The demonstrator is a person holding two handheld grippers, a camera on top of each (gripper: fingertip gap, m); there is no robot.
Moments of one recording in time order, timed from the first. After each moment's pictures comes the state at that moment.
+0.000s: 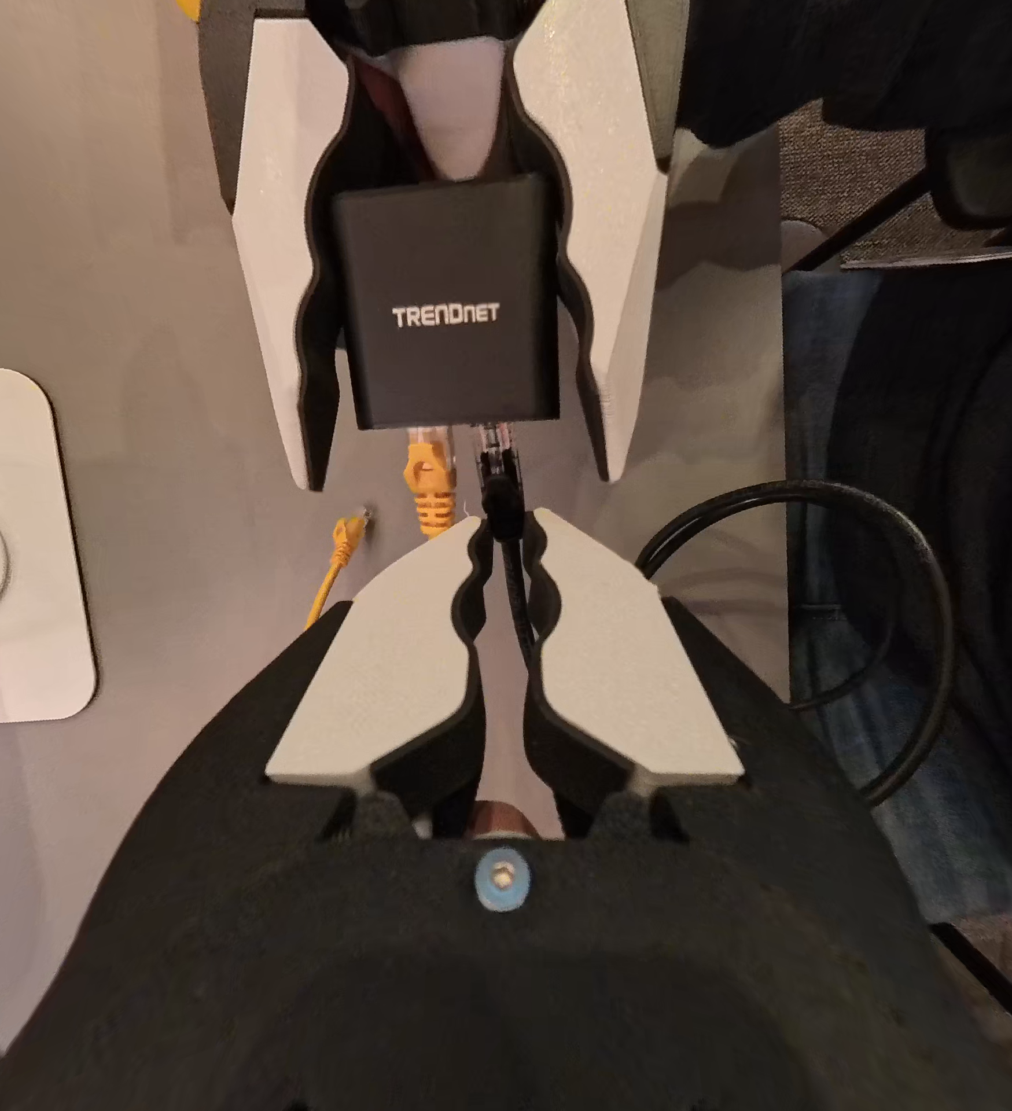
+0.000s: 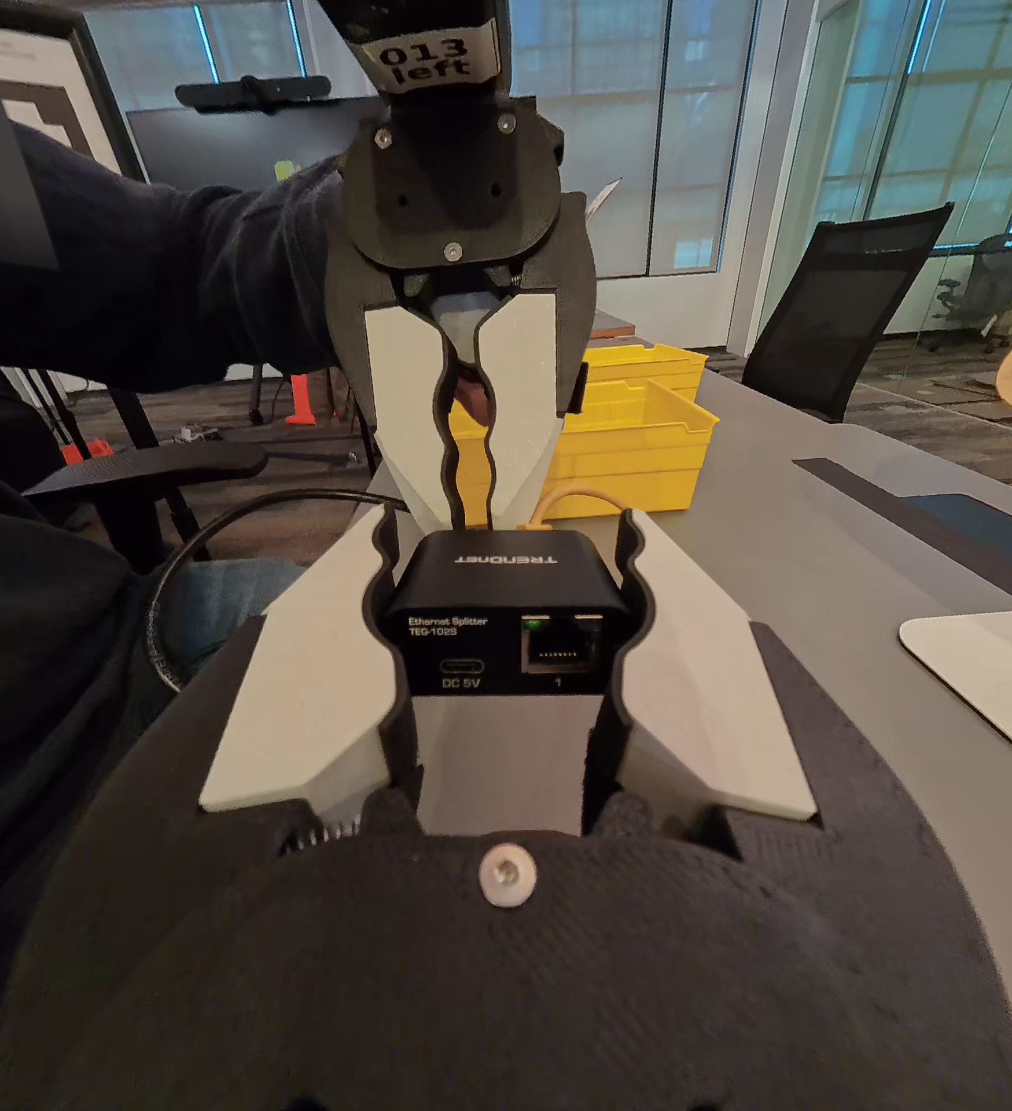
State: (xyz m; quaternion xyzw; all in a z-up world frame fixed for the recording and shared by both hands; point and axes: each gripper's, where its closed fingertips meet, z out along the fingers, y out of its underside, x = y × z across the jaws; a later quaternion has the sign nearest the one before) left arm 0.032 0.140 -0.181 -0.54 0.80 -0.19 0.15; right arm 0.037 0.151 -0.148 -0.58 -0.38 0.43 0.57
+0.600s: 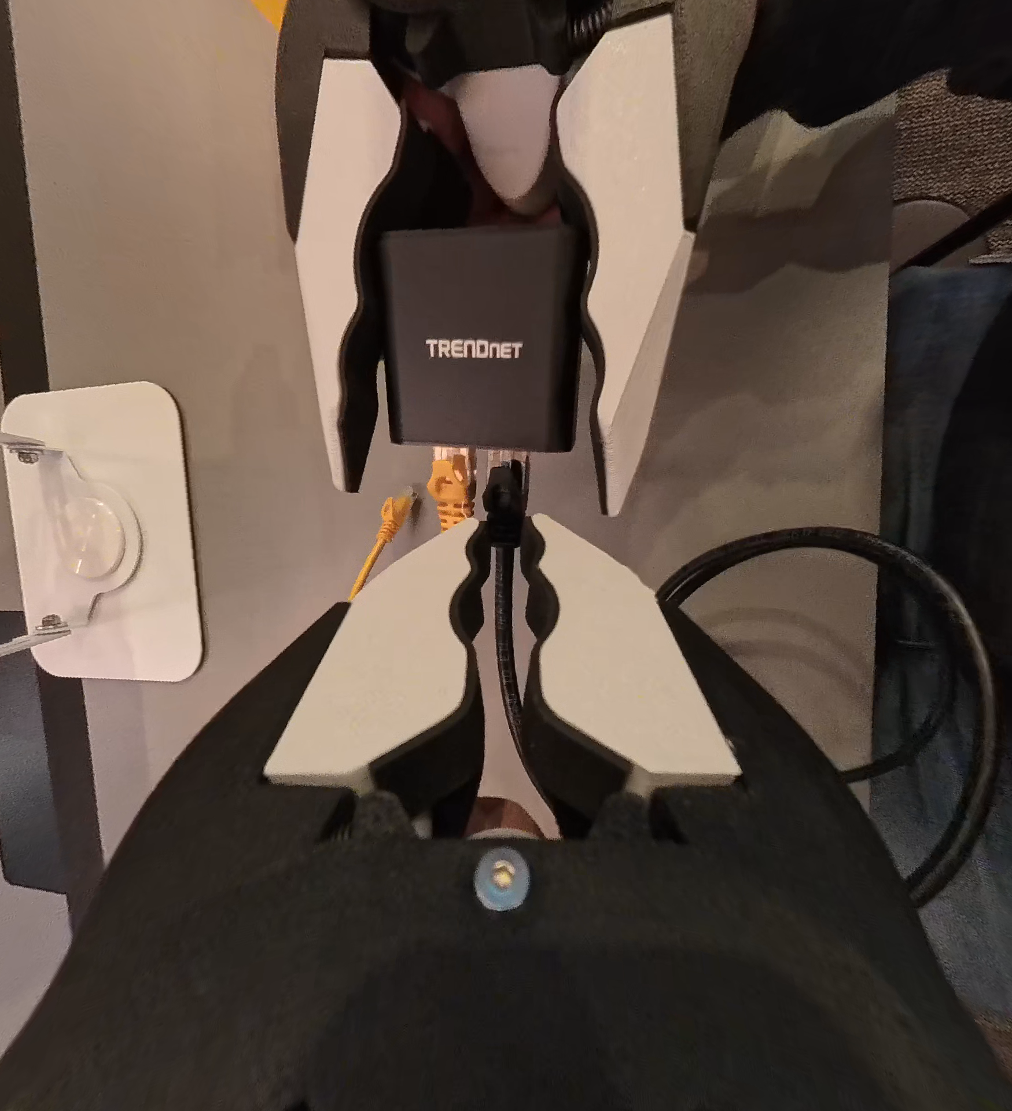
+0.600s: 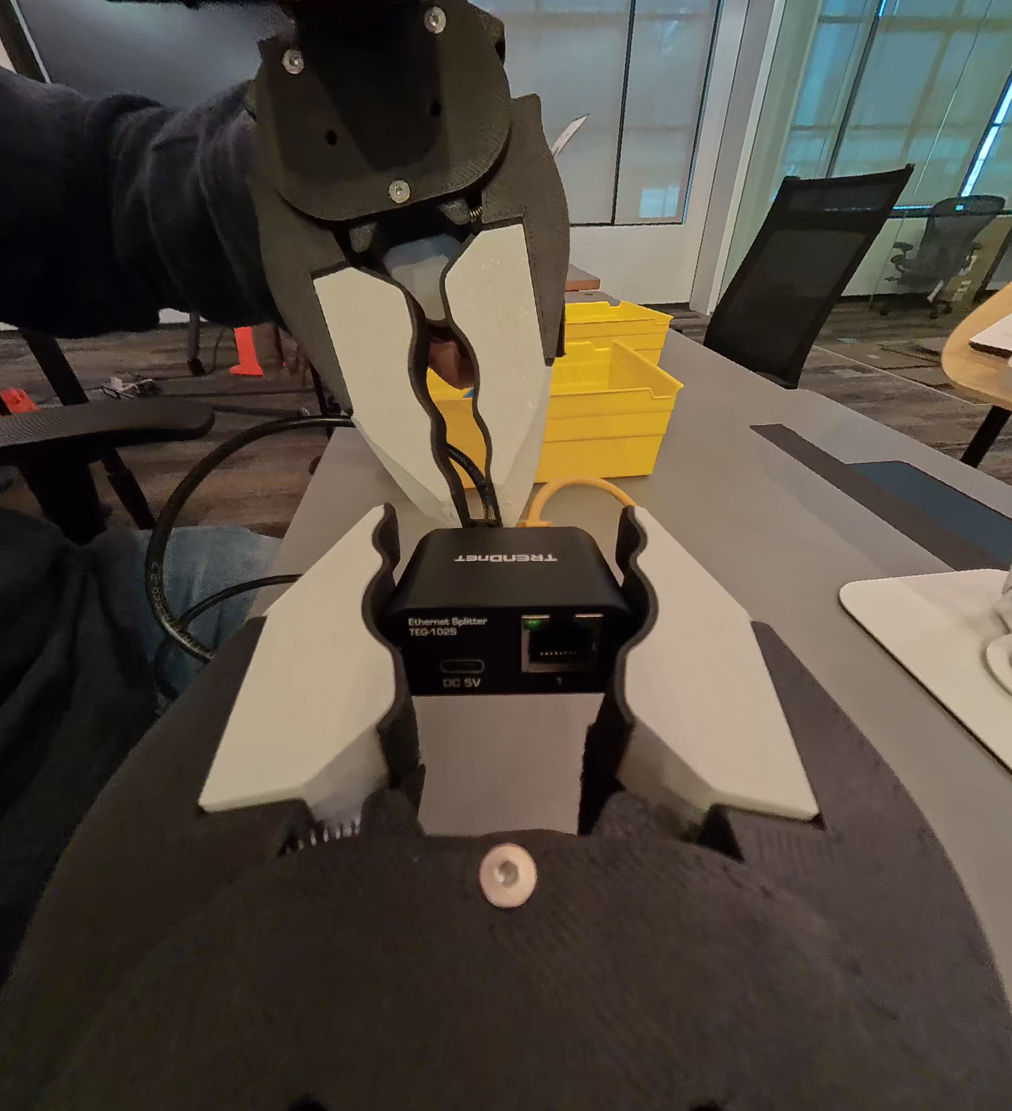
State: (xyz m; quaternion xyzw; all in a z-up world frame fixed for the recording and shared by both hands) left arm 0.044 0.151 -0.175 -0.54 0.80 -0.14 0.22; right arm 0.042 0.159 -0.155 -0.61 -0.39 0.38 0.57
